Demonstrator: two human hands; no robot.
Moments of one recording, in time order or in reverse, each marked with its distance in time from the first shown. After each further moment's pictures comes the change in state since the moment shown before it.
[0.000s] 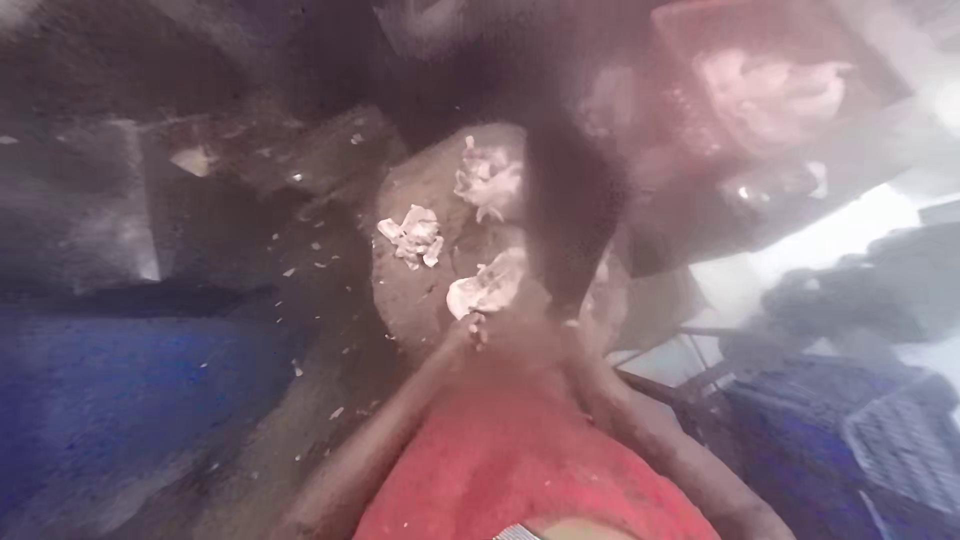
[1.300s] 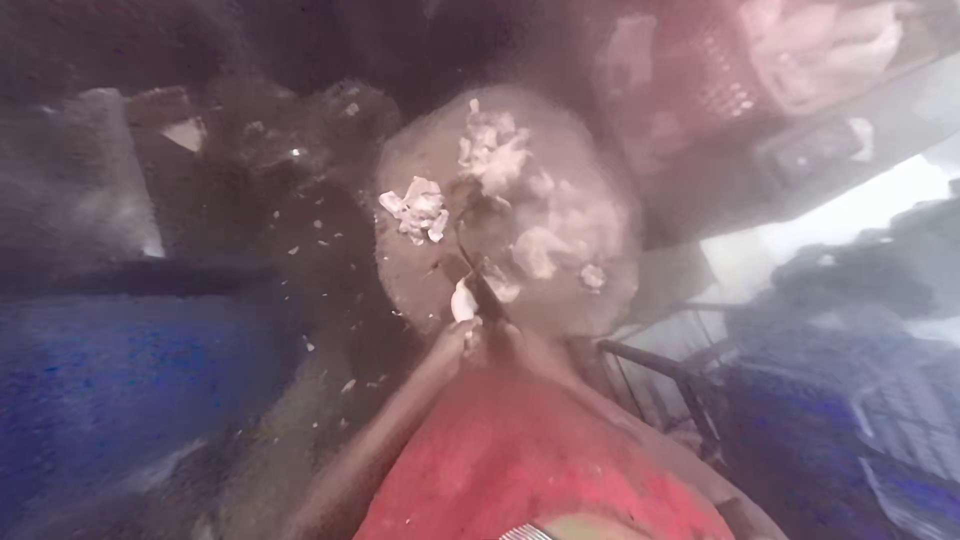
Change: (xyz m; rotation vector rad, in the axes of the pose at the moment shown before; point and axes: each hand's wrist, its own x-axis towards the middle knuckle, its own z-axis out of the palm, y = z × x) left_hand -0.049 -0.034 -0.026 -0.043 0.051 -0.028; right_hand -0.055 0.080 0.073 -0.306 -0.531 0.695
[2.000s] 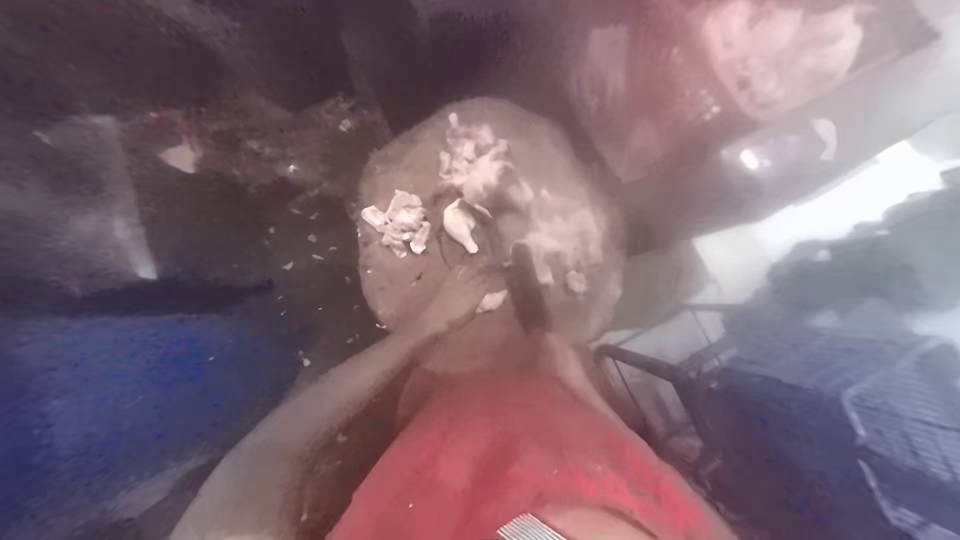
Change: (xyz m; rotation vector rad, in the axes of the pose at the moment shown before) left_hand 0.064 0.089 0.044 1.882 -0.161 0.894; right_hand -0.015 0.105 -0.023 0.377 0.241 -0.007
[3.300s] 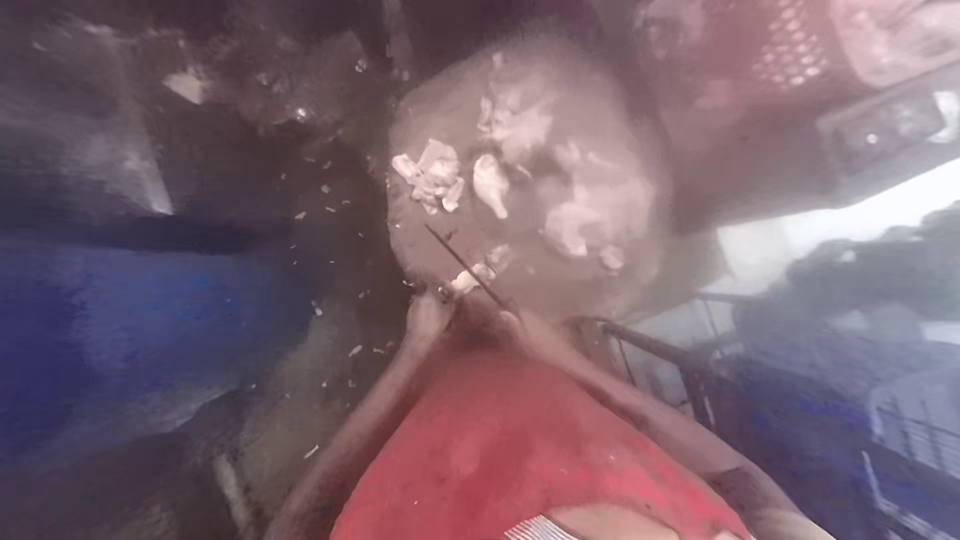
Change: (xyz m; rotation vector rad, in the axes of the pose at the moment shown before) left_hand -0.128 -0.012 0.062 -0.549 0.073 -0.965; right_hand -0.008 -0.122 0.072 -0.387 -0.410 -0.187
